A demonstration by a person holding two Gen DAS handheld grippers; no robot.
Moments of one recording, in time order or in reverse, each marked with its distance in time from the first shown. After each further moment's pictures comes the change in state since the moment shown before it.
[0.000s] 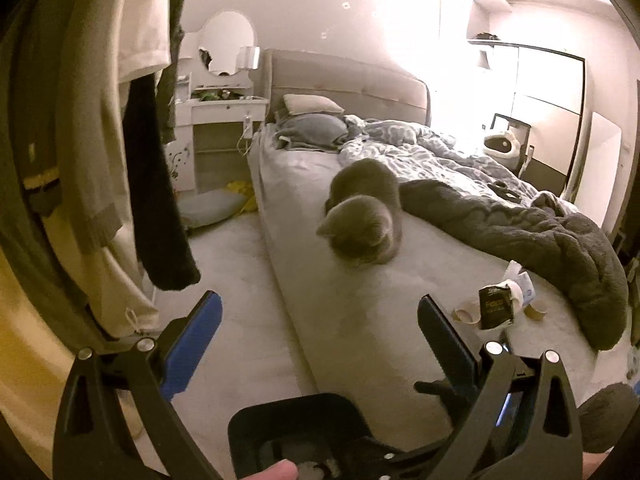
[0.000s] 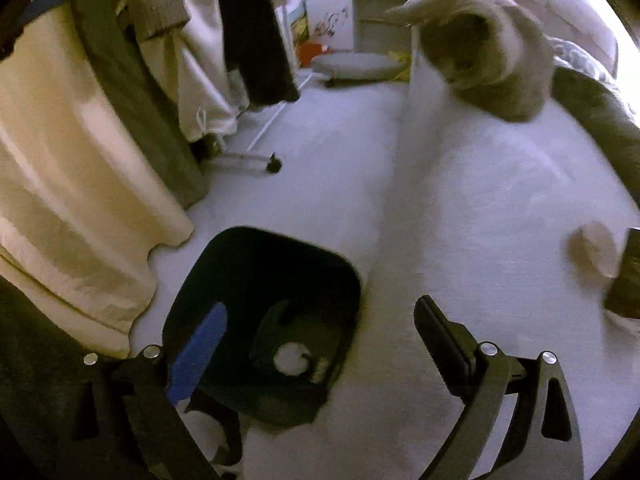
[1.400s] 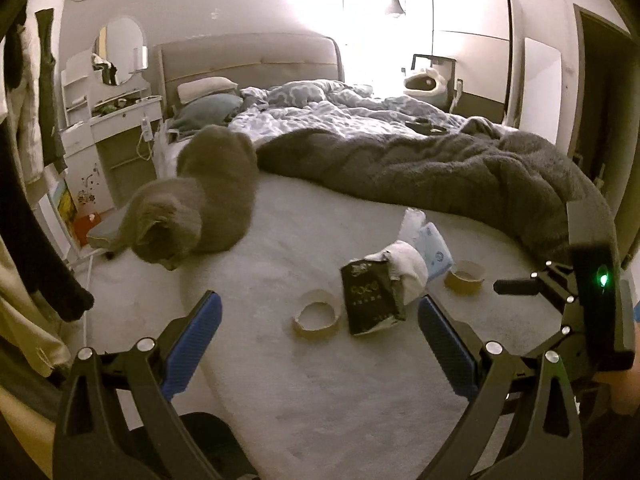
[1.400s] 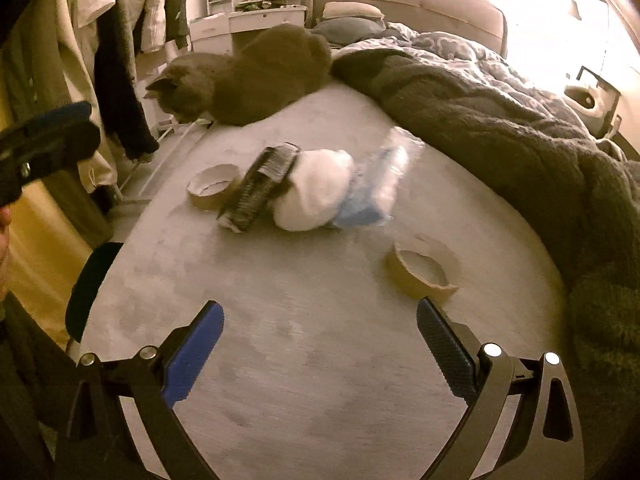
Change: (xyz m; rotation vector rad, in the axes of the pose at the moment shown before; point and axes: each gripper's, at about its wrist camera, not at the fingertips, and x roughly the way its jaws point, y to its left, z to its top) left arm 0.097 -0.208 -0.029 0.232 0.104 -0.183; right arm -0.120 -0.215 -0.097 0.166 -0.135 -0.252
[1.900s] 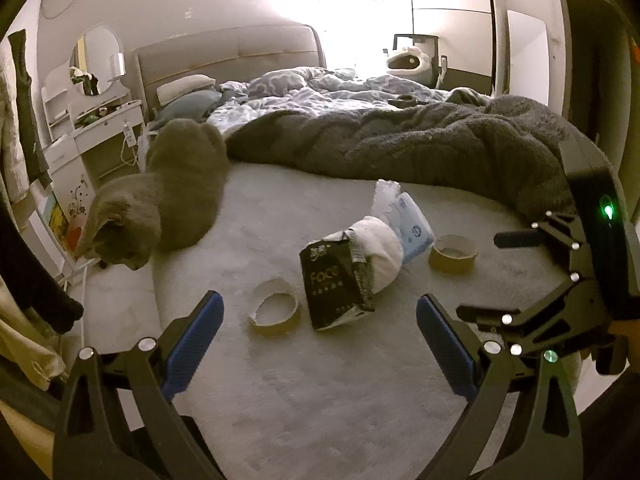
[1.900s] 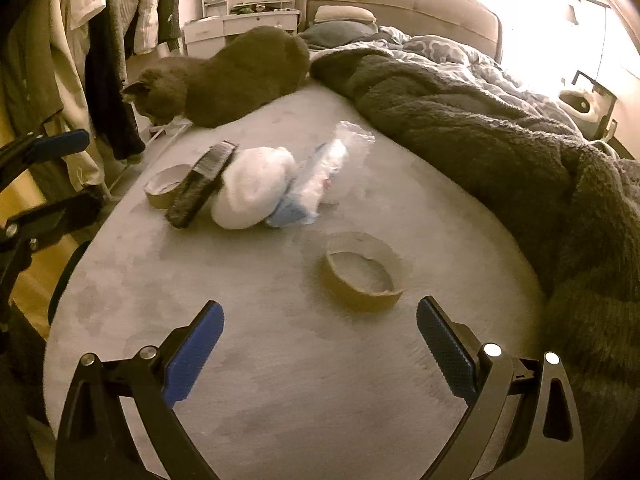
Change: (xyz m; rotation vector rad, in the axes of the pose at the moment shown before) left arm 0.033 -0.039 -0.012 0.082 0.037 -0.006; right arm 0.008 -0.042 0.000 -0.023 -0.018 -0.024
